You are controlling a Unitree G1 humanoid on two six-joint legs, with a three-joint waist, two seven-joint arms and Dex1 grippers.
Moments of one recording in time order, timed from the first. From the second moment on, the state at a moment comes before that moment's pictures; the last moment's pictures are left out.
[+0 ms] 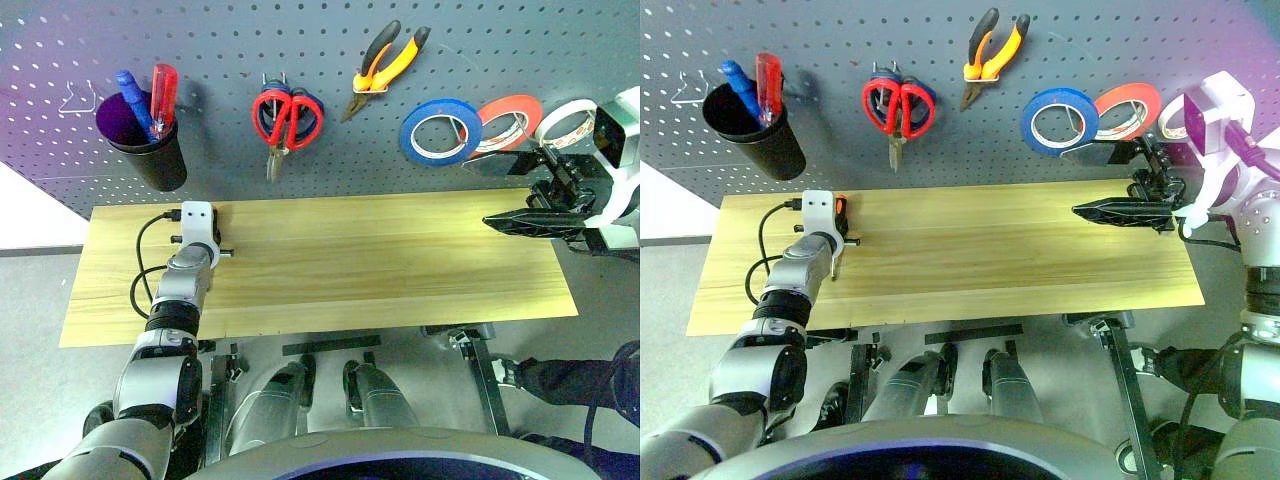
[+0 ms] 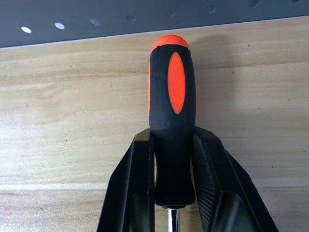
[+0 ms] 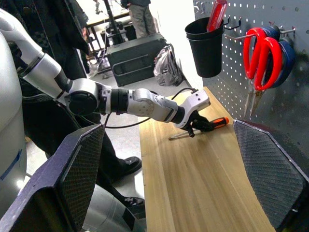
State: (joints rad) left arm -0.71 0.29 0.19 0.79 -0.05 0.31 -0.03; right arm -0.72 -0.95 -0.14 0.20 0.80 0.54 1.61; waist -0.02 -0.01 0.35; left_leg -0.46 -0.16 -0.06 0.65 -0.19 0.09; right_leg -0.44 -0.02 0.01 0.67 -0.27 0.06
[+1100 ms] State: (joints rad) left arm -0.12 0.27 0.00 -0.20 0.01 0.56 -0.09; right arm -0.76 -0.95 -0.11 0.28 0.80 0.48 1.61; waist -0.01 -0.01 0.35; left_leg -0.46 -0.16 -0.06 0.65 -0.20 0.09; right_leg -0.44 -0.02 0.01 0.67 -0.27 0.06
